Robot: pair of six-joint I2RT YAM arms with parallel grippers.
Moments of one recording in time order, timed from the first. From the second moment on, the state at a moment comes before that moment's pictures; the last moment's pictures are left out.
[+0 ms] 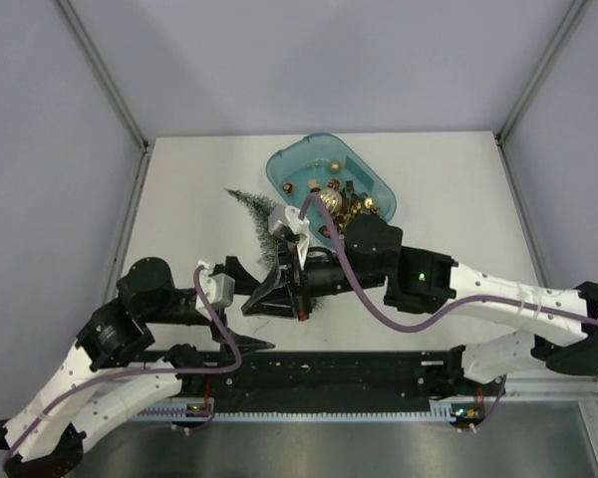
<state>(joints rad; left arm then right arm) -0.80 0.53 0.93 -0.57 0.77 0.10 1.32 1.27 1.40 -0.14 -0.39 0.36</state>
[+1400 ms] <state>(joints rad) -0.80 0.29 1.13 -1.11 0.29 0.55 1.33 1.27 1.38 -0.30 -0.25 0.36</state>
